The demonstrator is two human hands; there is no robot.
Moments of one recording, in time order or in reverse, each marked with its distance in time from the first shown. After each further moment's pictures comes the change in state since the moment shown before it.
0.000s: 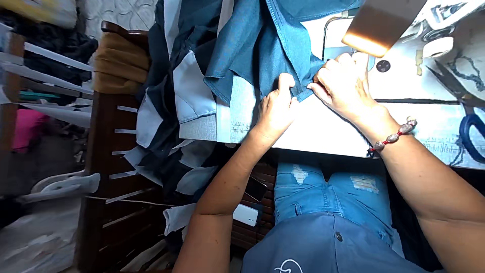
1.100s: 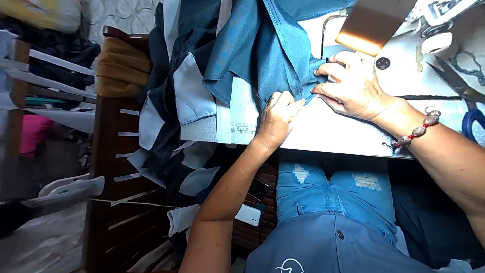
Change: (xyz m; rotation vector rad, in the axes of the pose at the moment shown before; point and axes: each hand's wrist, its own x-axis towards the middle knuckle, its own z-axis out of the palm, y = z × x) left_hand -0.019 -0.016 0.019 0.016 0.227 0.401; right_hand -0.013 0.015 -0.014 0.063 0.000 -0.256
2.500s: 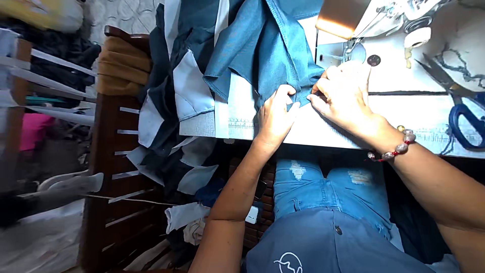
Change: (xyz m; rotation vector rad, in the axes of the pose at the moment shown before) left_hand 0.008 0.030 -0.010 -0.100 -0.113 -0.468; right_hand 0.002 -0.045 -0.007 0.018 -0.095 0.441
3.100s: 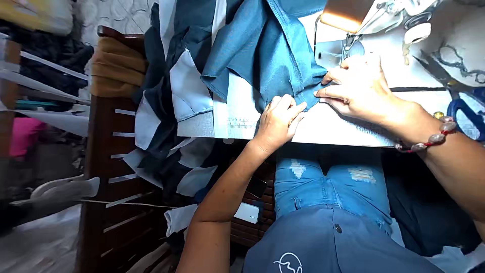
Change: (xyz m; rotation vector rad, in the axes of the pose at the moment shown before) left_hand -0.011 -0.020 -0.002 0.083 -0.112 0.439; right_hand -0.005 0.034 -0.024 -0.011 -0.113 -0.300
